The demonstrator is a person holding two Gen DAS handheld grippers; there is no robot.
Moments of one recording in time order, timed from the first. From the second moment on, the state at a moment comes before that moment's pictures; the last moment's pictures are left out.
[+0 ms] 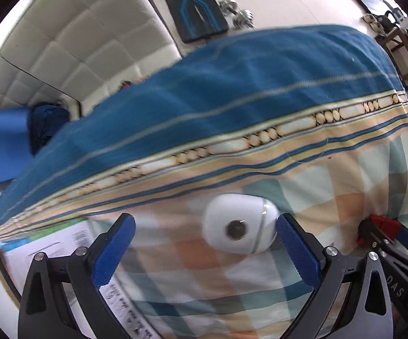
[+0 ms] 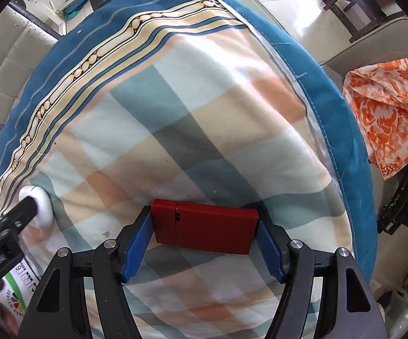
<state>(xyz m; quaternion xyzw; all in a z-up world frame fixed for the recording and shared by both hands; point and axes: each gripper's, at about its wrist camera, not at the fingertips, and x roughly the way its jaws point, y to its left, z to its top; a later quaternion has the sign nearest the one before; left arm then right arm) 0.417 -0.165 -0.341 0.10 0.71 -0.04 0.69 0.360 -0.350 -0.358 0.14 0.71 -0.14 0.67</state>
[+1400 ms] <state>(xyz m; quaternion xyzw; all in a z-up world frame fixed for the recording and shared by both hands) 0.328 -0.178 -0.356 0.07 0.72 -0.07 0.69 0.303 -0.322 -0.378 0.07 0.75 -0.07 0.65</state>
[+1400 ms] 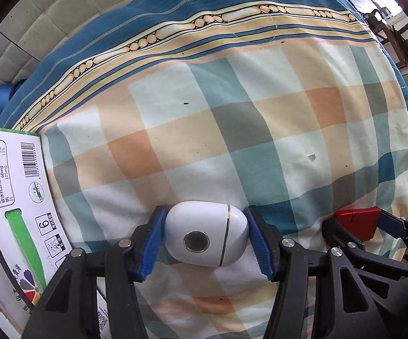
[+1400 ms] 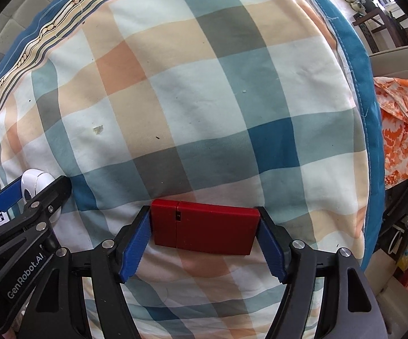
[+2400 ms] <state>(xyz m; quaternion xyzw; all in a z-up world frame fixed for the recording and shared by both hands) 0.256 -0.095 -0.167 -0.02 0.62 -0.10 0.78 0.227 -0.254 -0.181 0.05 0.66 0.01 0.75</state>
